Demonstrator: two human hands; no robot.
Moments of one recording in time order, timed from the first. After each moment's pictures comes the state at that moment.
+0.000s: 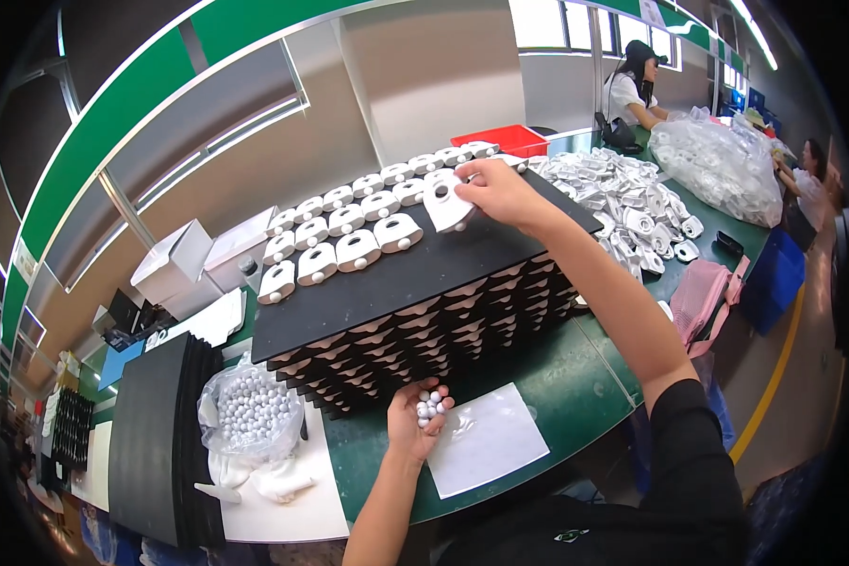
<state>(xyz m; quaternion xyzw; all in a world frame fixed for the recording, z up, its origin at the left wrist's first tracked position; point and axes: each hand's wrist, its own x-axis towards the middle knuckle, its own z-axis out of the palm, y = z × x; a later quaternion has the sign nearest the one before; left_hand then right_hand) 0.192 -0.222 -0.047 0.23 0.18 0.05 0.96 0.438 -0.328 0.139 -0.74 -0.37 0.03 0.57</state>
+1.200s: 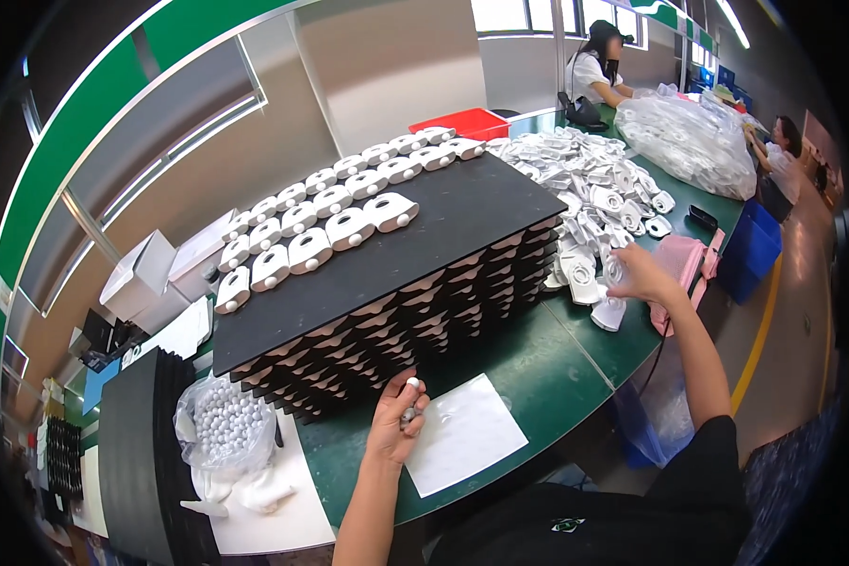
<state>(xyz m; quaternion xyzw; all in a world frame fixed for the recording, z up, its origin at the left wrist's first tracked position) 0.194 -0.237 -0.054 0.31 0.11 0.03 0.95 0.452 -0.612 0.003 -0.95 -0.27 -0.05 0.13</state>
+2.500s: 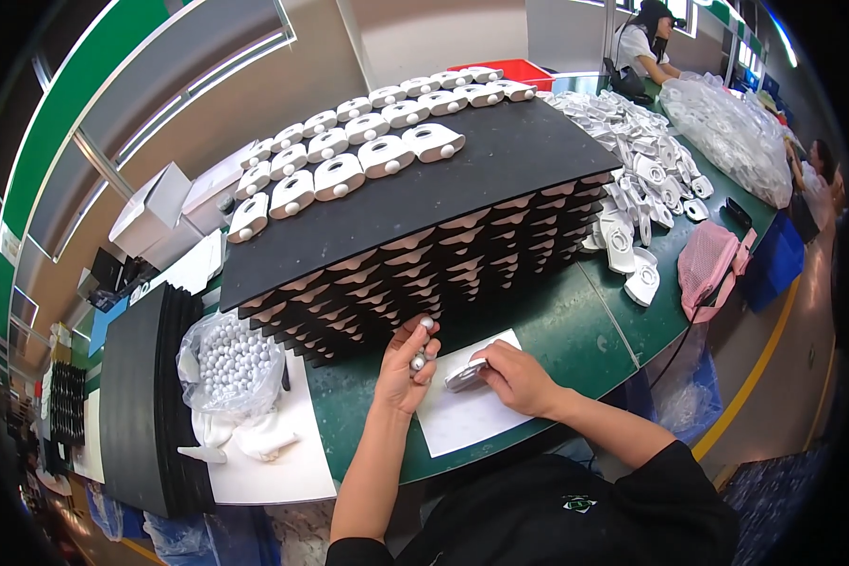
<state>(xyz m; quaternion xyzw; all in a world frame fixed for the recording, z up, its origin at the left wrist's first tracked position) 0.195 -0.224 -0.055 0.29 0.13 0.08 0.95 0.260 -0.407 -0.062 -0.73 -0.49 0.04 0.47</state>
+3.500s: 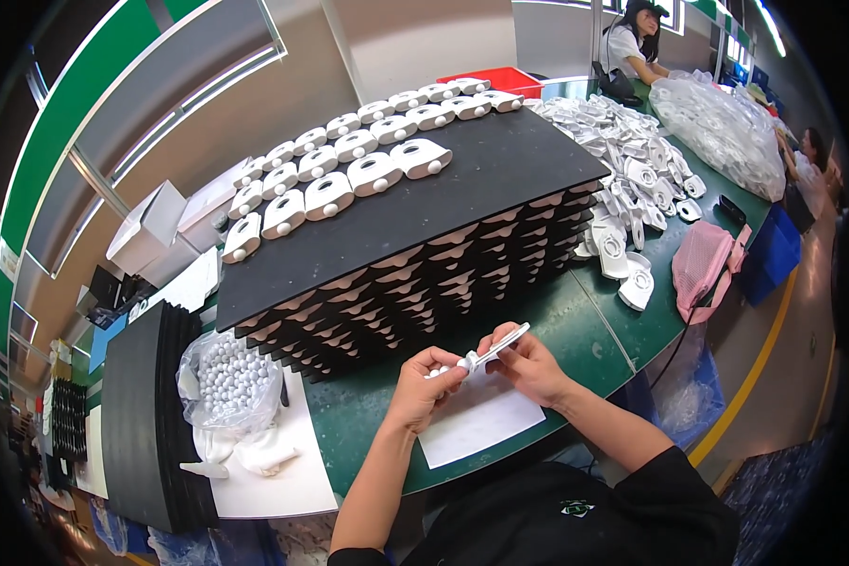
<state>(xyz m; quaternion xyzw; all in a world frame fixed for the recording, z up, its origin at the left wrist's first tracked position) 0.193 -0.246 -0.044 0.55 0.16 -0.01 0.82 0.284 -0.412 -0.074 -0.38 -0.24 0.37 0.81</state>
